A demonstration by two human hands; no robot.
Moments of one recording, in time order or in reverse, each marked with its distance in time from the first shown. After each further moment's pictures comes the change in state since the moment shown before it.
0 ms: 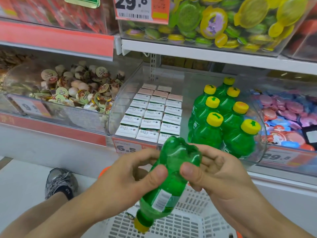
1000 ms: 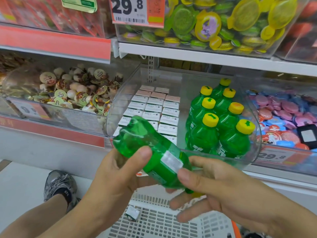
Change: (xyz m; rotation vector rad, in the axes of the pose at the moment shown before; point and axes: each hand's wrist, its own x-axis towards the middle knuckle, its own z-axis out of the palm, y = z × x) left_hand -0.001 0.004 0.018 -0.590 0.268 0.104; right_hand -0.007 -0.026 -0.006 -0.193 -0.297 0.389
